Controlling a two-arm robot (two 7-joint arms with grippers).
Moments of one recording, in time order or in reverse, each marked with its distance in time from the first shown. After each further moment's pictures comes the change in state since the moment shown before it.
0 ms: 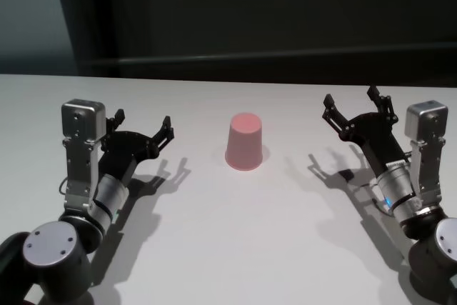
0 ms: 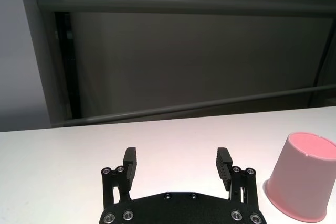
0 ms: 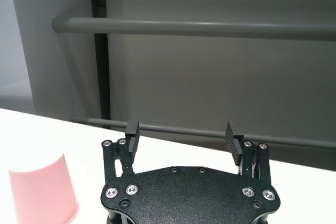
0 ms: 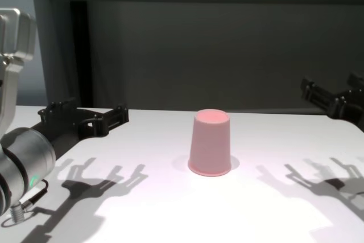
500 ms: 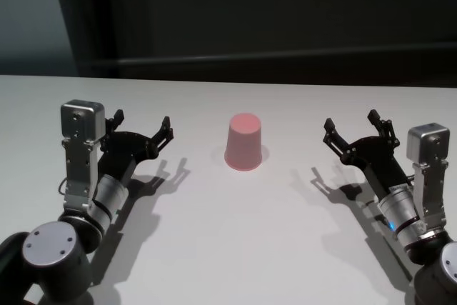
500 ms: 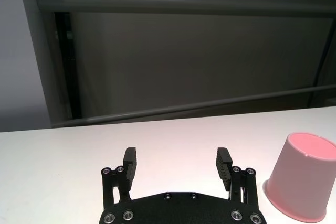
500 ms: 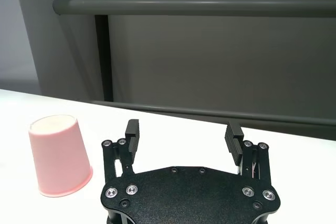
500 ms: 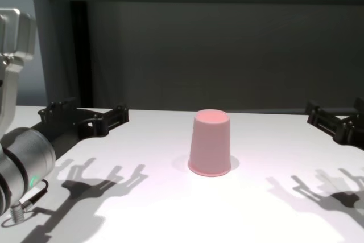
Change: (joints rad) left arm 0.000 0.000 0.000 0.000 0.000 0.000 0.000; right arm -0.117 0.014 0.029 -0.122 -0.010 0.071 -0.020
